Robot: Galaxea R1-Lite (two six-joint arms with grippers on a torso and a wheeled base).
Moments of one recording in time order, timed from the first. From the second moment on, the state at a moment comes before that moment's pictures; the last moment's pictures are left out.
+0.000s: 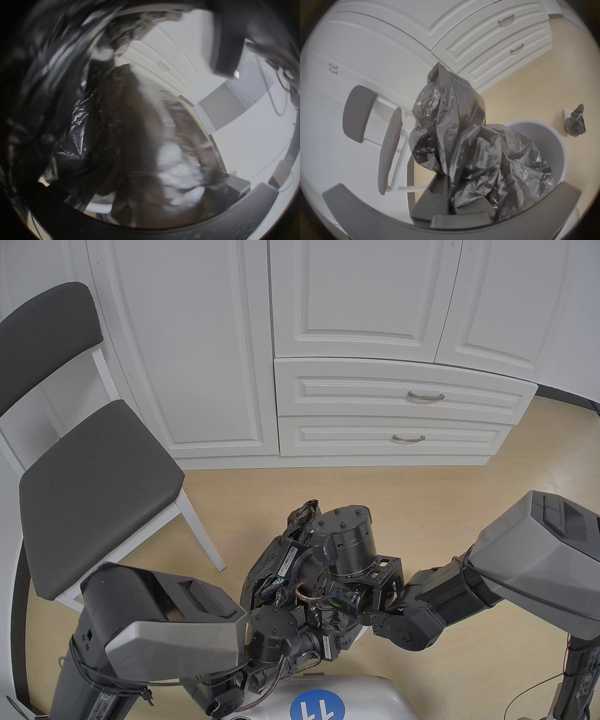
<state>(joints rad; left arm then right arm) -0.83 2.47 -0.65 -1.49 0.02 -0.51 0.85 2.21 -1.14 -0.74 -0.23 0.85</state>
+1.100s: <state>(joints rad) -0.65 2.67 -1.13 -1.15 0.15 -0.46 0.78 2.34 -1.04 -1.14 -0.20 0.83</state>
